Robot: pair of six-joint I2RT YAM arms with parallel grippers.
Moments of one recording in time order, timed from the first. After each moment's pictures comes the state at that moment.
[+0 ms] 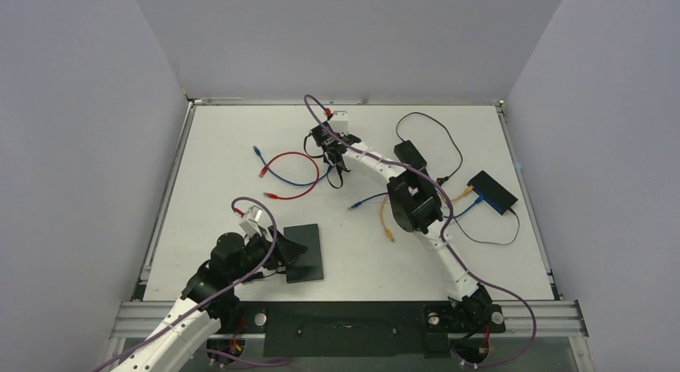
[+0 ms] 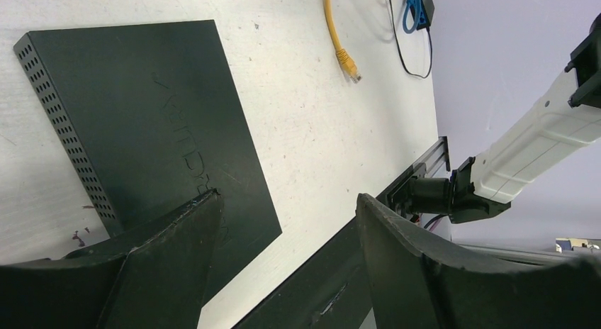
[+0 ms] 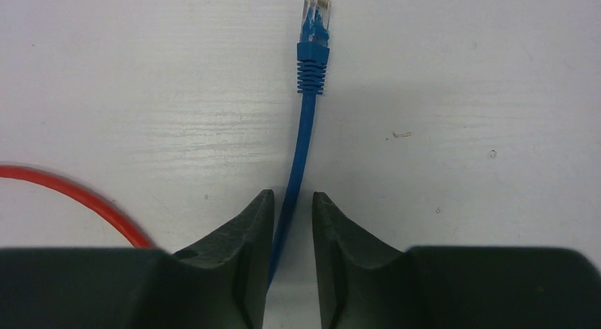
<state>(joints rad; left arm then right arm) -0.53 0.34 0.11 -0.16 0.30 -0.93 0.70 2.52 2.13 -0.52 0.50 0.55</state>
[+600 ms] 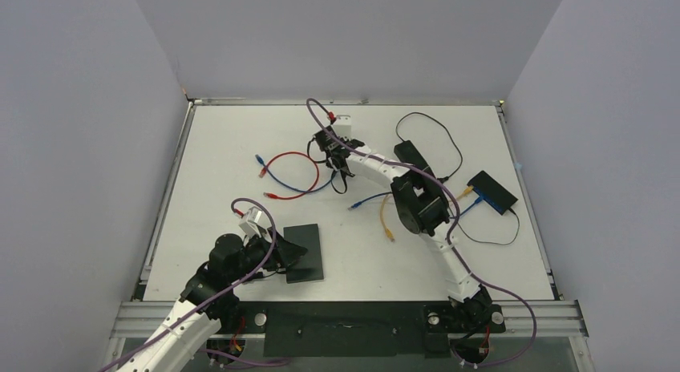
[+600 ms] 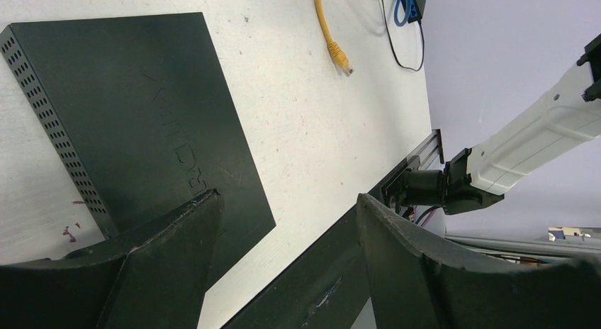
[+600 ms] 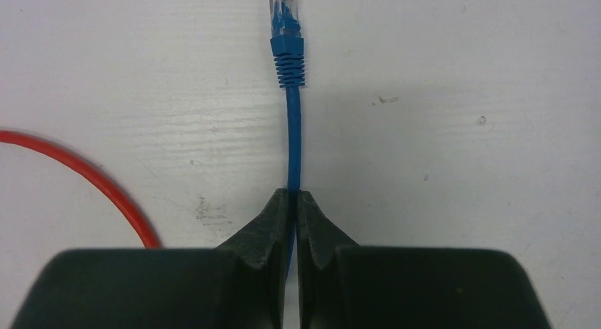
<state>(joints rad) -0.52 0.29 0.11 -0.18 0.33 -0.93 0.70 2.44 2.00 -0.46 0.50 0.55</state>
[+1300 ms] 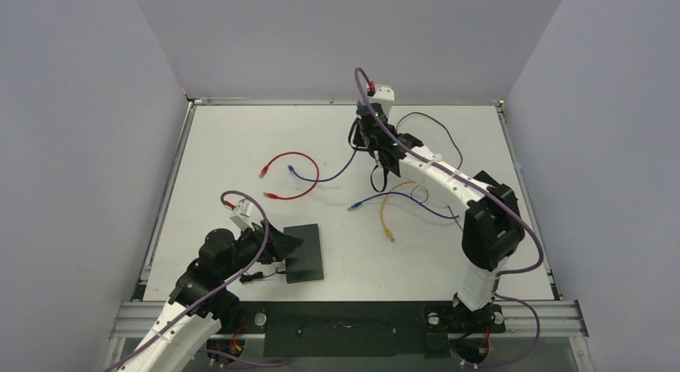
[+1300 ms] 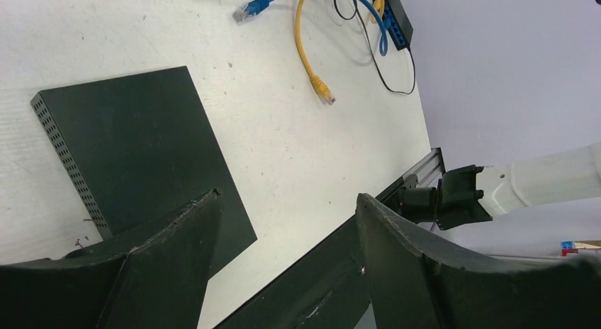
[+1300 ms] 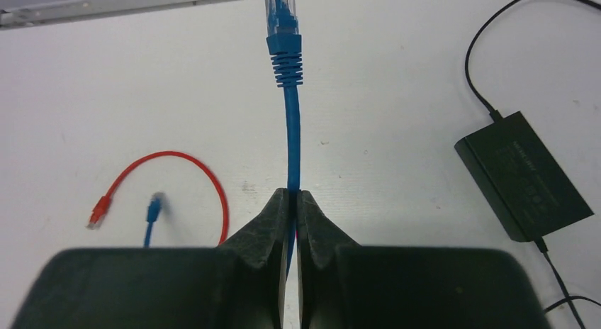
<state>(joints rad) -0.52 0.28 0.26 -0.30 0.28 -0.87 0.63 1.84 1.53 -0.25 0.41 0.48</state>
